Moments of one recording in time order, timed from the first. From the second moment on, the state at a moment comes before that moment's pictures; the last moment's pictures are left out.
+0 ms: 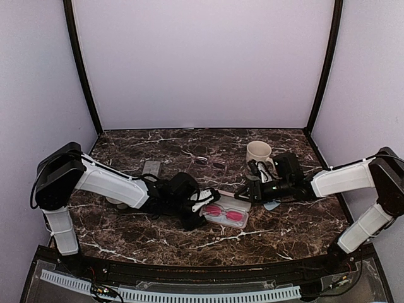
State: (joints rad) left arm -1.02 1.87 1.00 -0.04 0.05 0.14; right arm 0.61 1.50 0.62 0.18 -0.57 0.53
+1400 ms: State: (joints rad) left arm -1.04 1.88 0.96 0.07 -0.06 -0.19; right arm 0.99 1.52 0.66 0.19 0.00 0.50
